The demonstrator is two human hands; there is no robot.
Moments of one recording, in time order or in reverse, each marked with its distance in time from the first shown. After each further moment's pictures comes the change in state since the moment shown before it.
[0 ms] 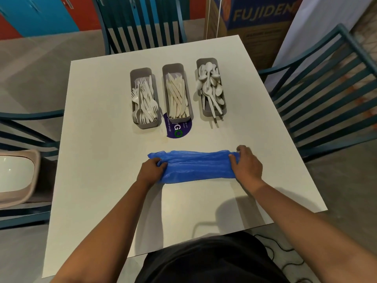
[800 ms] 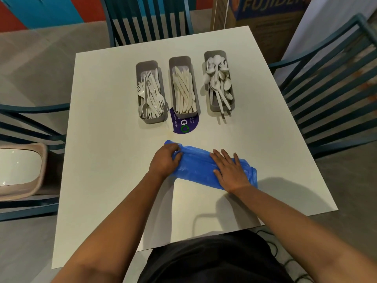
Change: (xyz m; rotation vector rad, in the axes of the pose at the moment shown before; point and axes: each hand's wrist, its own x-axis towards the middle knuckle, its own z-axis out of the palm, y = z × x) left_hand 0.001 0.020 -0.003 0.102 0.027 0.297; right_hand -0.020 -0.029 0.040 -0.436 -0.391 -0.455
